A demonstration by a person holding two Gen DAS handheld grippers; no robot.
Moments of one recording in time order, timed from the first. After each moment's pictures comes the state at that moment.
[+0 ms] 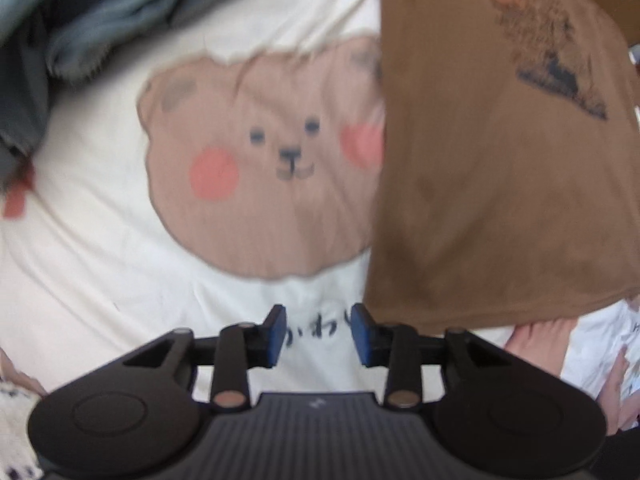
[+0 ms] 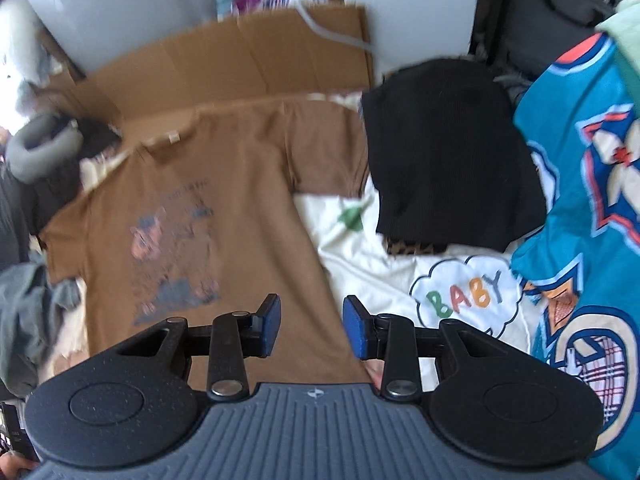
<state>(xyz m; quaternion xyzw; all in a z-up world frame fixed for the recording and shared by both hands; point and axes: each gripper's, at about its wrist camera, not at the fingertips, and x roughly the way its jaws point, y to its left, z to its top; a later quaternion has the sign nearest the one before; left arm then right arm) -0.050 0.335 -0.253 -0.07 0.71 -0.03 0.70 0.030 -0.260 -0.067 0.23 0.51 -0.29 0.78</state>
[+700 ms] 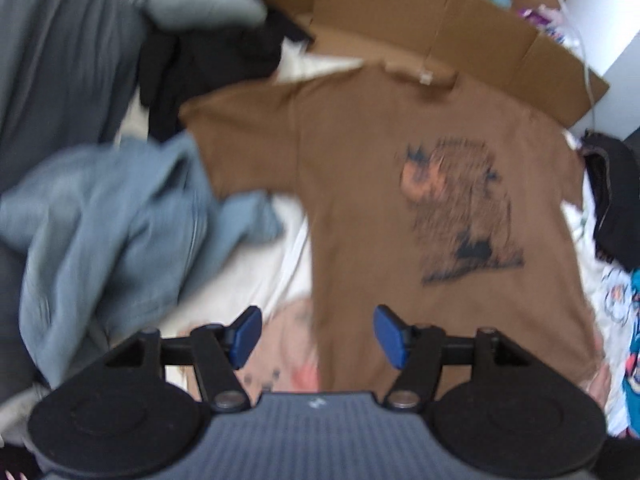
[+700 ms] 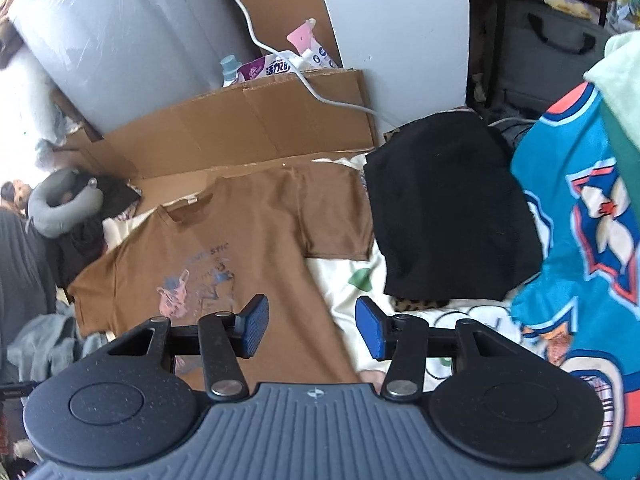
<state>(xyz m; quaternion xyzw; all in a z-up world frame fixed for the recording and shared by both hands) 0.103 0.277 -0.083 -0.02 0.59 -0.05 0.81 0.043 -0.295 -0.014 0.25 0.45 -0.28 0.81</state>
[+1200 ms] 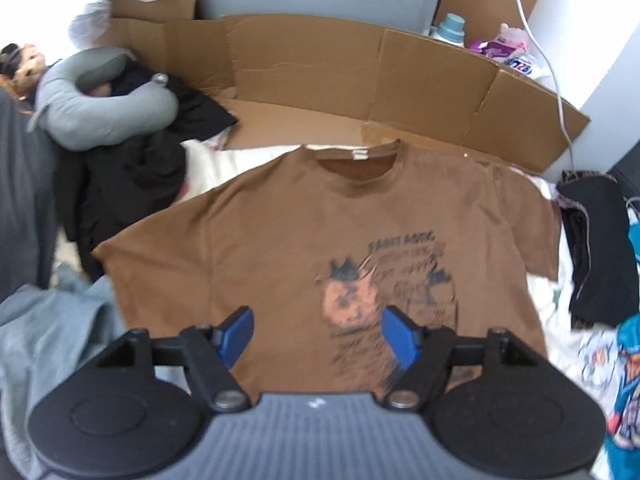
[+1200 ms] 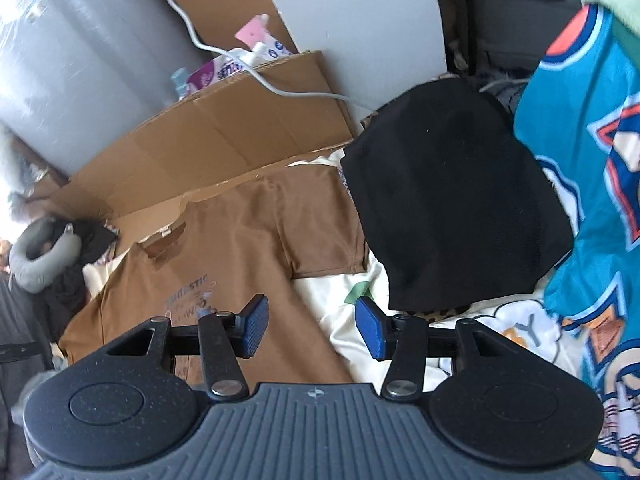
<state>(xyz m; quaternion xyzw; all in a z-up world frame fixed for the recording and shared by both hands) 0.243 0.142 -0.074 0.00 0.56 -0.08 0.83 0.059 -0.339 -0.094 0.32 0.42 -0.31 0.79</state>
